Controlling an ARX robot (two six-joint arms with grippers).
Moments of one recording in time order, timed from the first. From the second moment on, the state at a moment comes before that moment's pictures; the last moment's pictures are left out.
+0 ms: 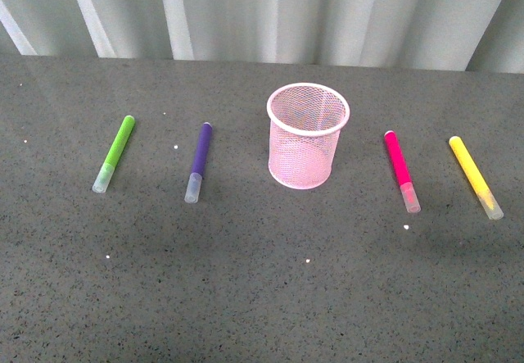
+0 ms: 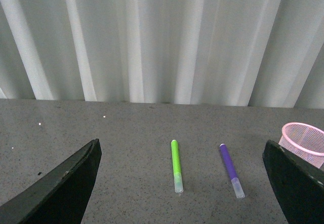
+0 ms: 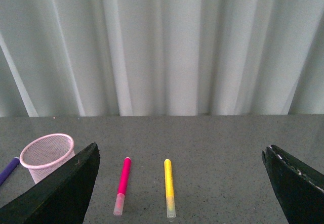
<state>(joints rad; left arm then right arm) 0.00 0.00 0.02 0.00 0.00 0.00 0.00 0.00 0.02 0.00 0.00 0.00</state>
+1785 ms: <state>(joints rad) -0.35 2.04 1.33 -0.10 -0.13 0.00 0.00 0.00 0.02 0.00 0.00 0.00</state>
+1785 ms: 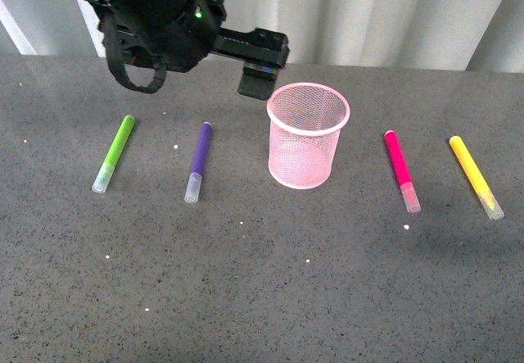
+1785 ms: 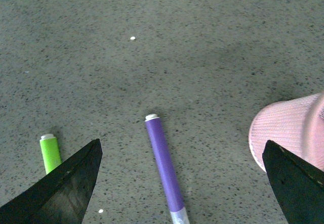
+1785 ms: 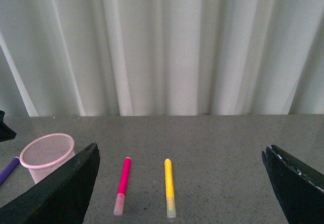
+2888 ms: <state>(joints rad) -0.33 2.30 1.42 -0.05 -0.19 -0.02 0.00 0.00 0.02 0.00 0.00 0.00</state>
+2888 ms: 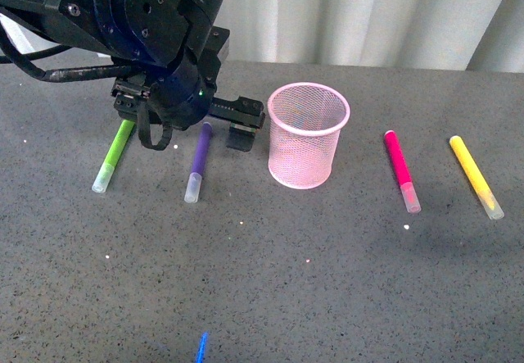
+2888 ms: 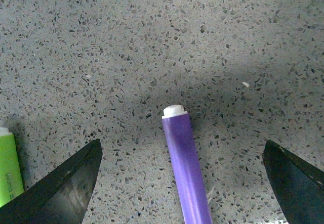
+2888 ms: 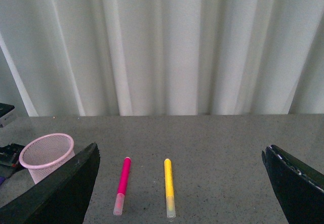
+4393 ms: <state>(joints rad) -0.36 2.06 1.36 0.30 -0.18 -0.39 0.00 0.00 0.02 0.00 0.00 0.00</state>
